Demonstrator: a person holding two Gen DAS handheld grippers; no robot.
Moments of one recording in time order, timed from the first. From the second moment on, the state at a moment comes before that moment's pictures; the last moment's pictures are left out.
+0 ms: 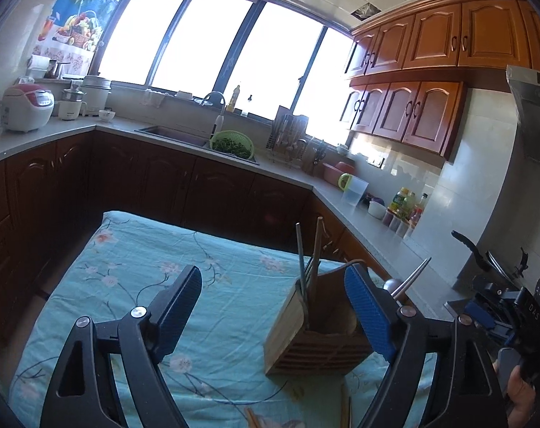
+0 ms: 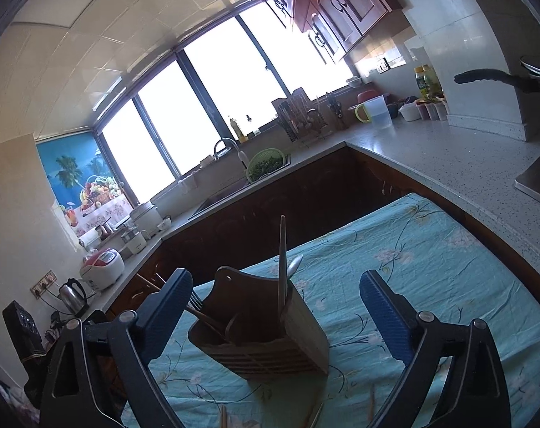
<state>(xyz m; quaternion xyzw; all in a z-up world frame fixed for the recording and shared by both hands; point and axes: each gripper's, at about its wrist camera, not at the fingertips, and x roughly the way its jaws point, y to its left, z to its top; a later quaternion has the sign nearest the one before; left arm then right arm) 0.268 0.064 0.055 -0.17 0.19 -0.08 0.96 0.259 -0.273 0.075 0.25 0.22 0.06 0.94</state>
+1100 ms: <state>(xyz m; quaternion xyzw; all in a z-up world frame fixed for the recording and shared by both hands) 0.202 0.032 -0.005 -0.11 0.40 -0.05 0.91 0.153 -0.248 -0.027 0.17 0.36 0.03 0.92</state>
